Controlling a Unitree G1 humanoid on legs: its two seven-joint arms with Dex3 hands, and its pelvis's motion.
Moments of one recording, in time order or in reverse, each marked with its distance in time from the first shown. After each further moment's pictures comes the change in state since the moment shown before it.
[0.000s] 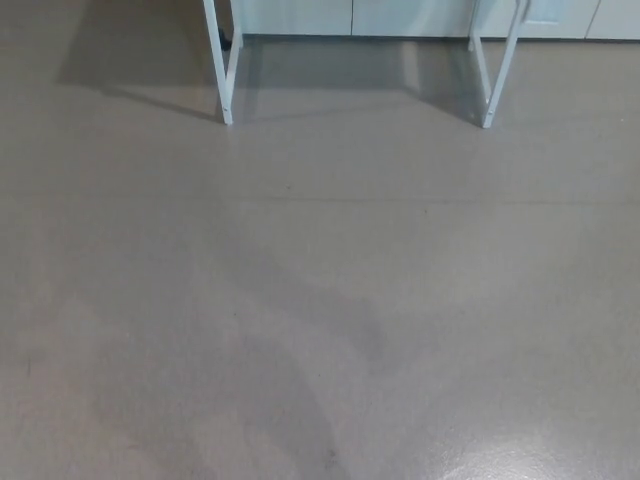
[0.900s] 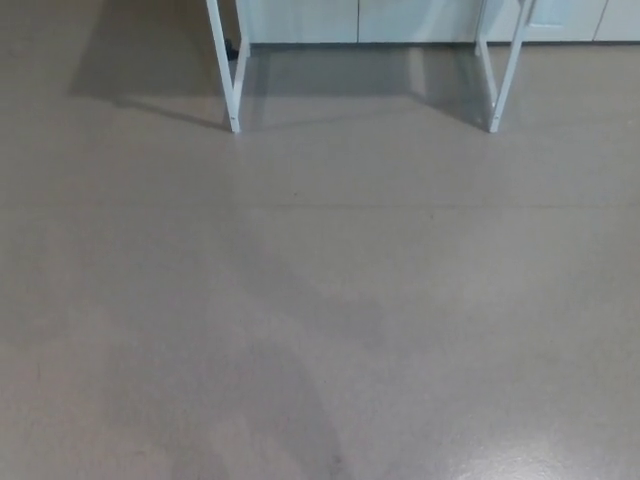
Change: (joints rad) left_arm 0.020 -0.018 0.011 -0.072 -0.104 -0.001 -0.087; right_arm -0.018 -0.014 -0.013 0.051 0.067 -0.098 0.095
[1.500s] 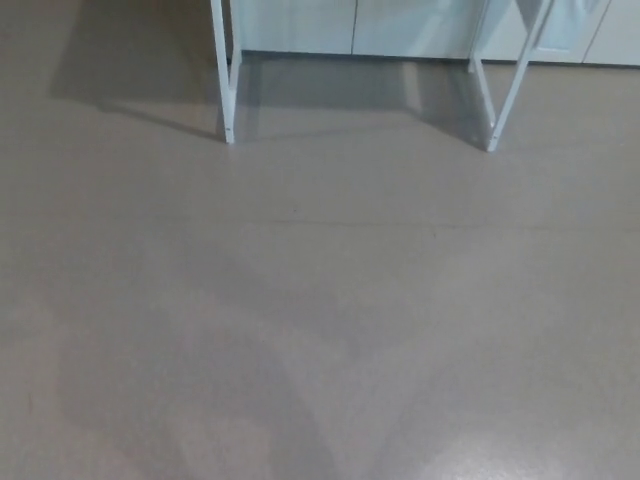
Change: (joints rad) left_arm 0.017 0.017 -0.018 -0.005 -0.007 0.002 0.001; right_arm 0.014 0.012 0.025 0.002 0.007 -0.013 0.001
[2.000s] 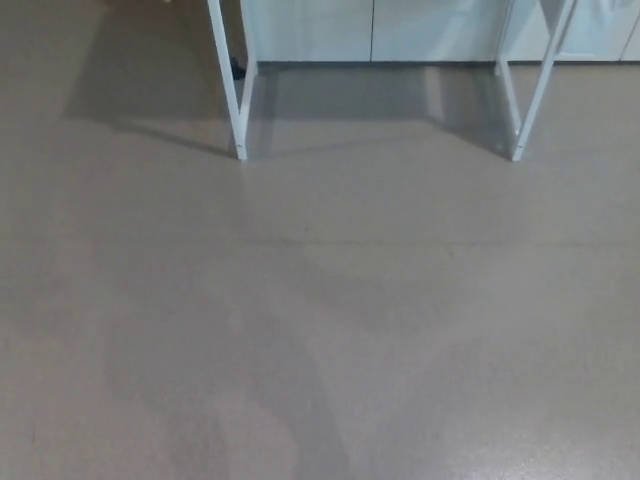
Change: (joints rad) left_arm 0.003 -0.013 -0.011 -0.004 -0.002 -0.004 -0.002; right_arm -0.006 -0.018 0.007 -0.003 0.001 -0.001 -0.010
